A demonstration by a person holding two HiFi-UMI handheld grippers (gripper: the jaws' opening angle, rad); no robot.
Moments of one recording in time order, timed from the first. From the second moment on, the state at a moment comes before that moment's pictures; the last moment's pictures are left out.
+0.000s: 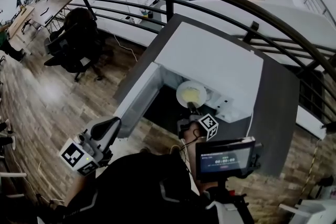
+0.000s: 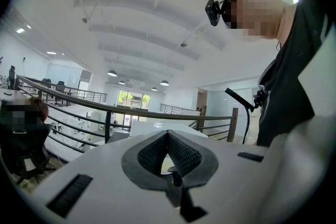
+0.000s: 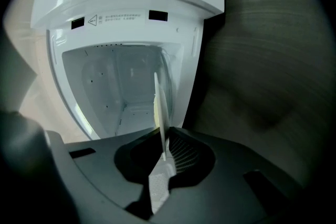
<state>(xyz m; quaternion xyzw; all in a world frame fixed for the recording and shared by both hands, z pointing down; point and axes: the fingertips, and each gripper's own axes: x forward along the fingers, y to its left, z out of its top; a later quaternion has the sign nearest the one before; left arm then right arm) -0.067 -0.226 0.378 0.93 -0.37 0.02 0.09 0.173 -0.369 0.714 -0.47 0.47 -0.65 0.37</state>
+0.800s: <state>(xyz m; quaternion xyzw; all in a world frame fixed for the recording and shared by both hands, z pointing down) -0.075 -0.214 0.388 0.95 -0.31 -0.02 0.11 0.146 -0.310 0.639 -0.43 0.51 -0.64 0.38</state>
